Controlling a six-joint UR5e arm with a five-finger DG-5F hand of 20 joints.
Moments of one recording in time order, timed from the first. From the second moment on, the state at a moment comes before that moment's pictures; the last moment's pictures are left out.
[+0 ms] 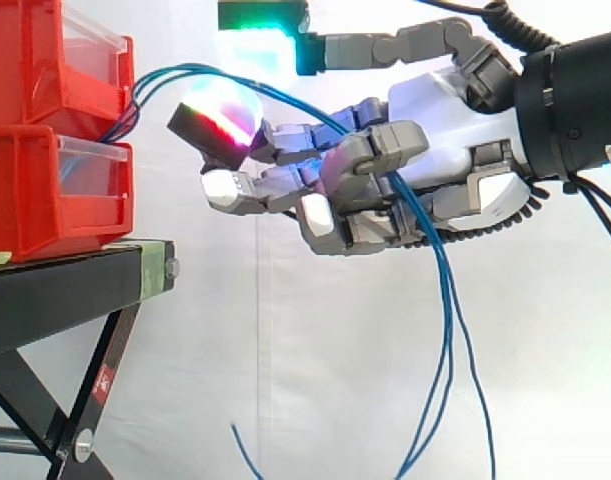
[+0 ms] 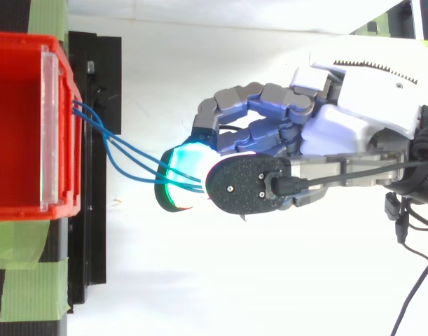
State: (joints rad) arm 0.30 -1.90 -1.65 -2.92 -0.94 0.35
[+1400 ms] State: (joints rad) arm 0.30 -1.86 -1.65 -2.97 -0.84 0.14
